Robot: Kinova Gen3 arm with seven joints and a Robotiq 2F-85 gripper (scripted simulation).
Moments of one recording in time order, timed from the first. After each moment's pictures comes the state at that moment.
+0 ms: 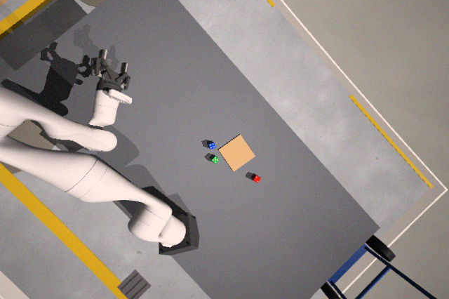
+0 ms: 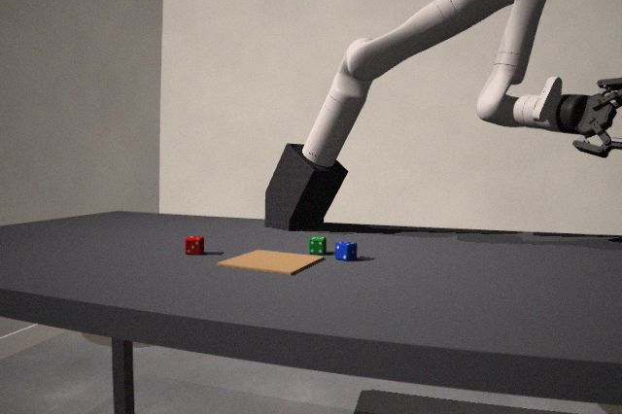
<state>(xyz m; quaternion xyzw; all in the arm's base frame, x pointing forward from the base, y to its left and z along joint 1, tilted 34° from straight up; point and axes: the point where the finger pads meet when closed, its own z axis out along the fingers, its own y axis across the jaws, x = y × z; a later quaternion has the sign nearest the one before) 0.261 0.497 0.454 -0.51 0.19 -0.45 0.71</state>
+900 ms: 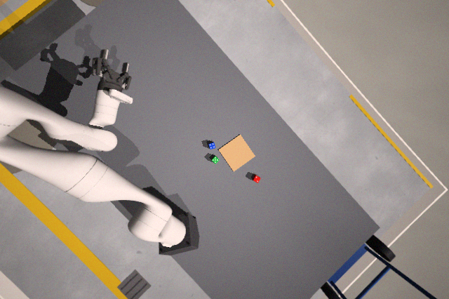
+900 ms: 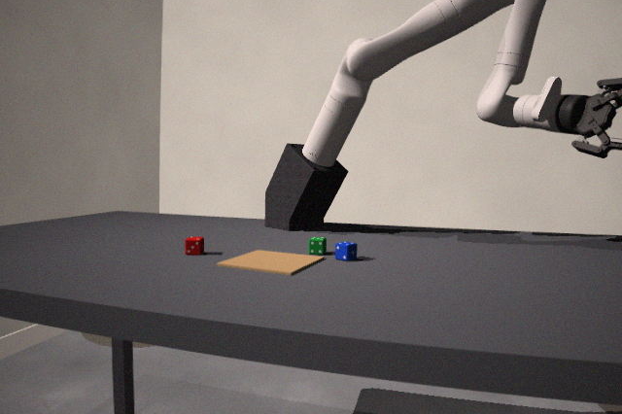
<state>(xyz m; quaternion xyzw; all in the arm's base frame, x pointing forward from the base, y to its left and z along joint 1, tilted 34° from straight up) 0.264 0.495 0.453 -0.51 0.20 -0.45 0.70</state>
